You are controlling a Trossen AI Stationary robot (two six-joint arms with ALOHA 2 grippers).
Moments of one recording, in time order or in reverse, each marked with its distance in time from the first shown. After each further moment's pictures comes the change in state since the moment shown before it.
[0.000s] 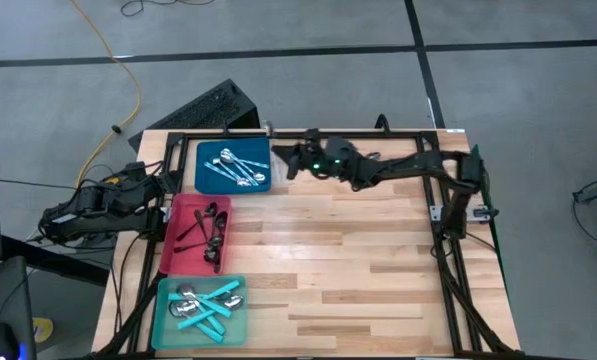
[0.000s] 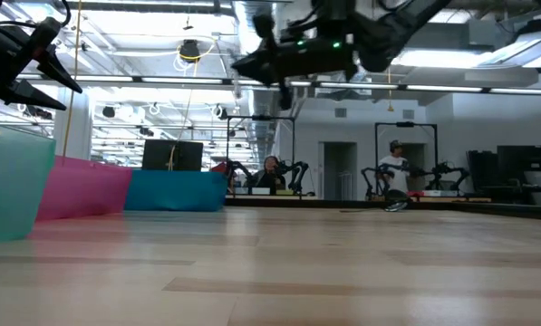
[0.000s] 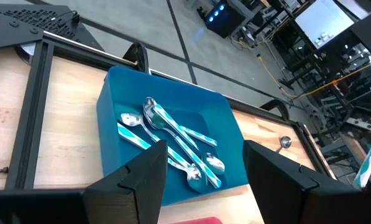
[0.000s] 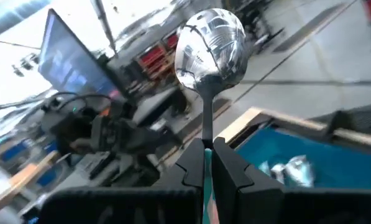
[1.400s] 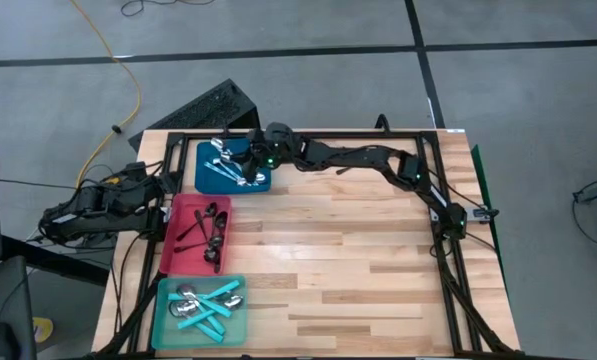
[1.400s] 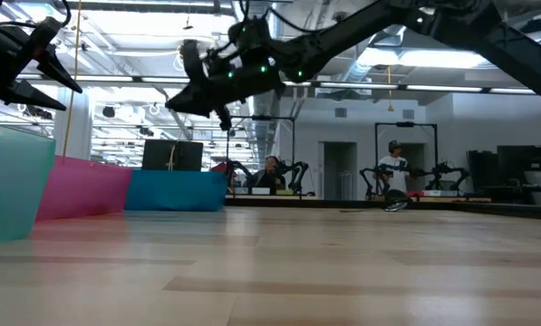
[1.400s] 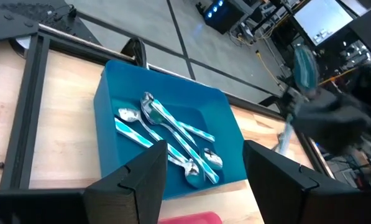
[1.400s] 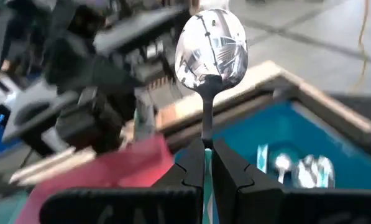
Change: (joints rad) left arm 0.000 0.000 0.000 0.000 0.022 -0.006; right arm -0.044 0.493 0.766 -0.544 -0.260 -0.276
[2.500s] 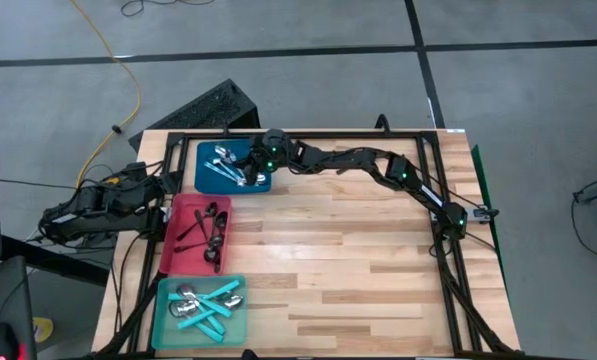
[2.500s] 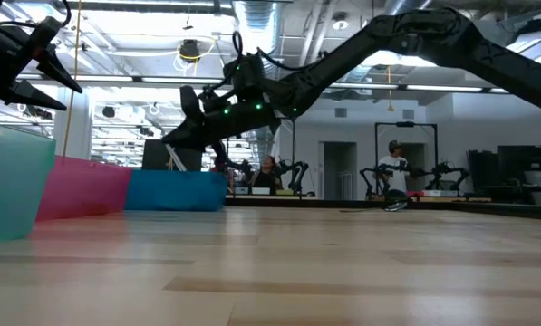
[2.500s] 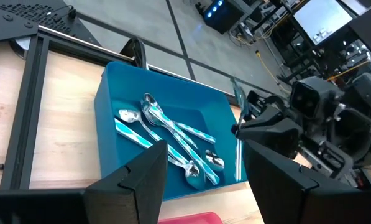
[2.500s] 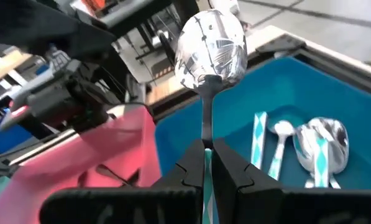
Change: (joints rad) left arm 0.000 0.000 0.000 0.001 -0.002 0.006; right arm -0.027 0.125 0.001 0.102 -0.076 0.054
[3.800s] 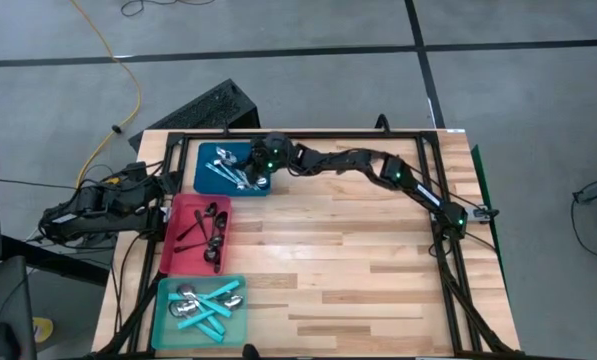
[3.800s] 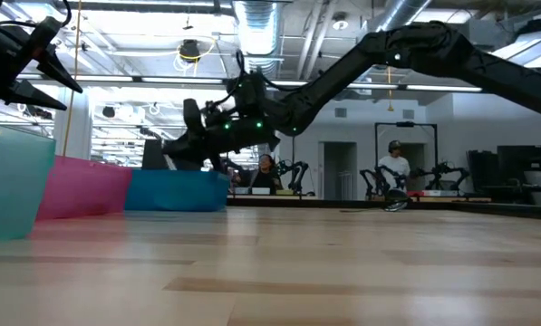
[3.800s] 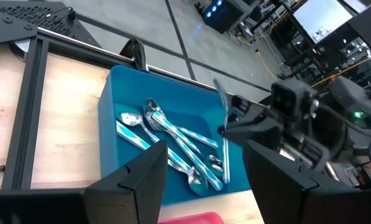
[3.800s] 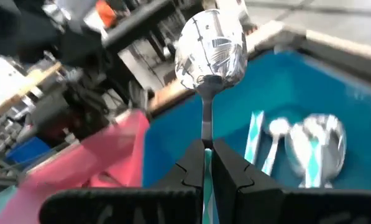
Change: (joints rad) left arm 0.000 0.000 0.000 0.002 0.000 0.013; right arm -0.029 0.071 0.000 0.132 -0.068 0.089
